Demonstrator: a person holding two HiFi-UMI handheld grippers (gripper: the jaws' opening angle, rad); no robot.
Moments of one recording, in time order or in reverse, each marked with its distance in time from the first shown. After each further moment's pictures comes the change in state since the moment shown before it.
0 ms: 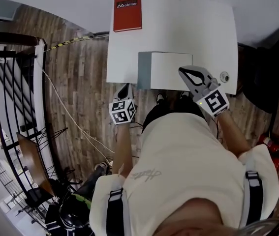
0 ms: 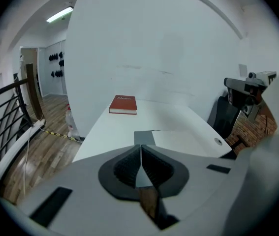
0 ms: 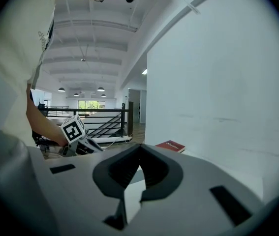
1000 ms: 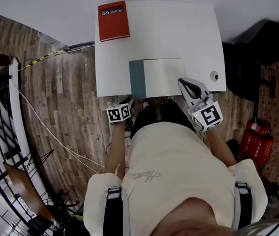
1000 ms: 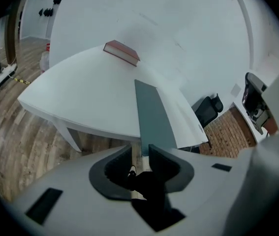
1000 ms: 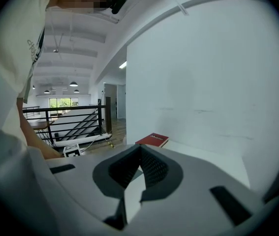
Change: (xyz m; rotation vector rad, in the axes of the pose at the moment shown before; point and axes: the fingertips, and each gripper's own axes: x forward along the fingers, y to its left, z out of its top) left arm 0.080 0.009 -0.133 -0.271 0.380 -0.356; right arm 0.006 0.023 -0.025 0.150 0.120 -0.280
